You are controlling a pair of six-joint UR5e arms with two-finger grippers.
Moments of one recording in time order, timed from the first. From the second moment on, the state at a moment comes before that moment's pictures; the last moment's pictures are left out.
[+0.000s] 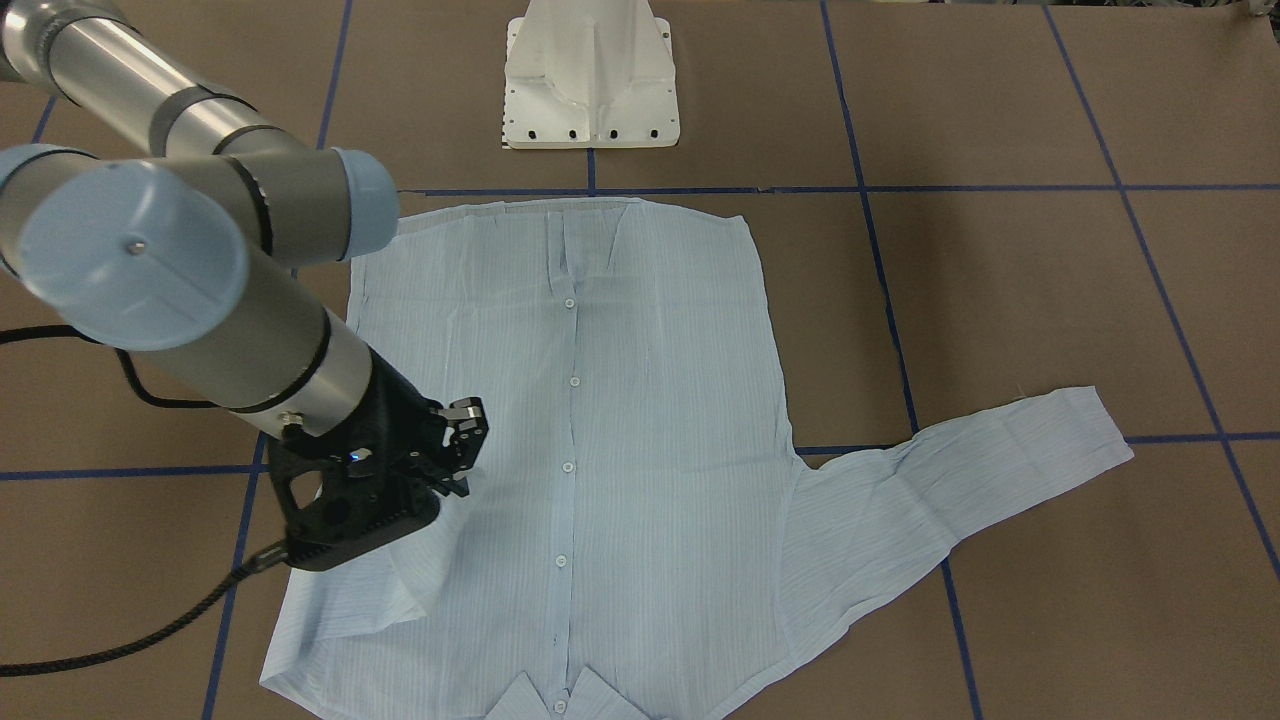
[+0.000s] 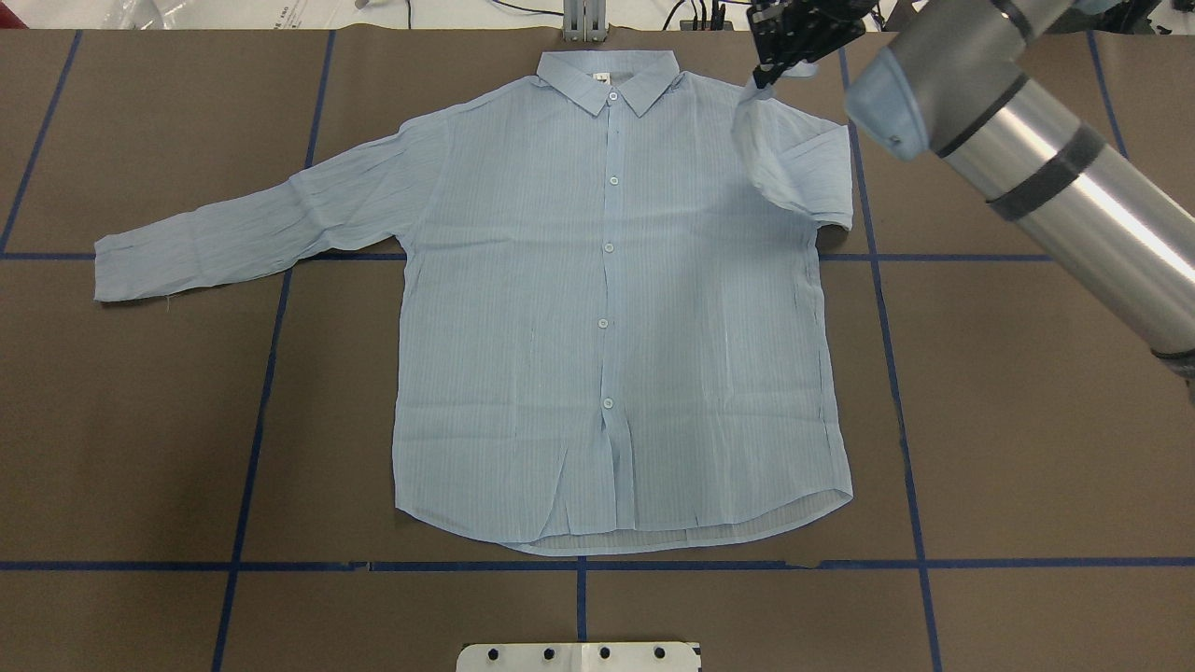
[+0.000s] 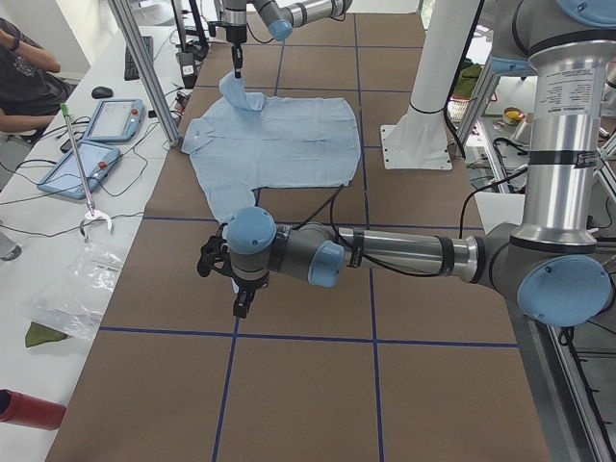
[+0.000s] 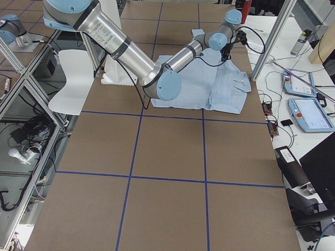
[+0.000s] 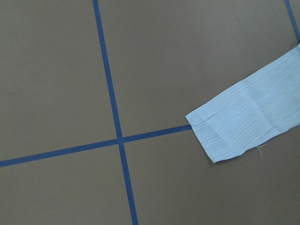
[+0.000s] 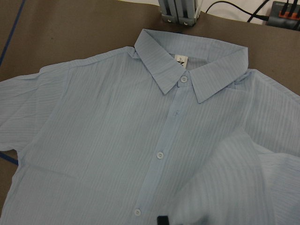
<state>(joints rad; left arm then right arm) -1.57 -1.57 -1.62 -1.81 -2.45 -0.01 0.95 -0.58 1.22 -1.36 2.25 0.67</state>
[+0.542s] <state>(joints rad) -1.57 -1.57 -1.57 -1.85 -2.45 -0.01 0.80 -0.50 1.07 -1.26 2.06 0.69</state>
